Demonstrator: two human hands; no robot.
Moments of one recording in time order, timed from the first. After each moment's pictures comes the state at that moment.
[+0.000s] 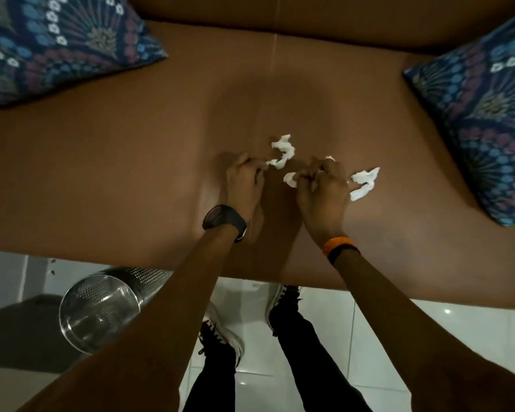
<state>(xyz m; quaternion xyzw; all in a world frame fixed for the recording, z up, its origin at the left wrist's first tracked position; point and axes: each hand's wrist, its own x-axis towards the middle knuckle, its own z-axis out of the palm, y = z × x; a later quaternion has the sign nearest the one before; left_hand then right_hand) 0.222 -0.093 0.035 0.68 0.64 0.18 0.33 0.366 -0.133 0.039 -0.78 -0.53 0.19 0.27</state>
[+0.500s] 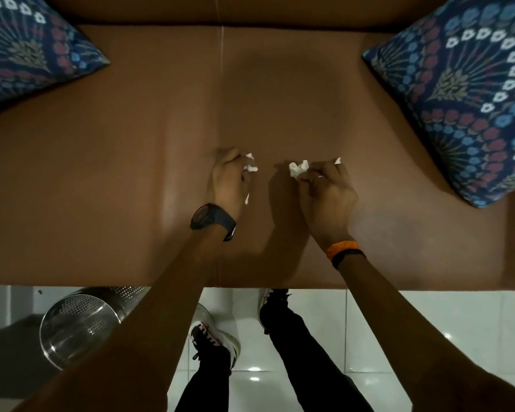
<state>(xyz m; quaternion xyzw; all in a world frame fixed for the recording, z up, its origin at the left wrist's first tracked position) 0.269 -0.085 0.037 0.71 0.62 0.10 0.31 0.432 -0.154 0.045 -0.78 -0.58 0.11 0.22</state>
